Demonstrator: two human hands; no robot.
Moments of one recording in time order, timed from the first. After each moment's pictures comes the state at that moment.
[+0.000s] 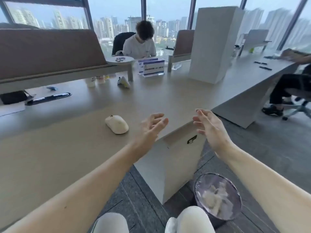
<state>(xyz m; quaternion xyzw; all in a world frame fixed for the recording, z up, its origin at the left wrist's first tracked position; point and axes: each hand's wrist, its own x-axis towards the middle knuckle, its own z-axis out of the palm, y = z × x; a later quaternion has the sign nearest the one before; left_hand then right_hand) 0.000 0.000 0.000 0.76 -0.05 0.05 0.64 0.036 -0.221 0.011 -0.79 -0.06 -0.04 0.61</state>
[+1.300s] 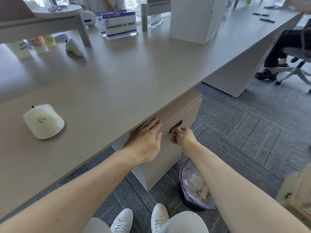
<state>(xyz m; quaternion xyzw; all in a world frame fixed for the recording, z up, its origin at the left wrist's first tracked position) 0.133 -0.082 -0.141 0.97 -0.10 -0.07 0.22 0.193 -0.242 -0.190 -0.64 0.27 0.14 0.70</state>
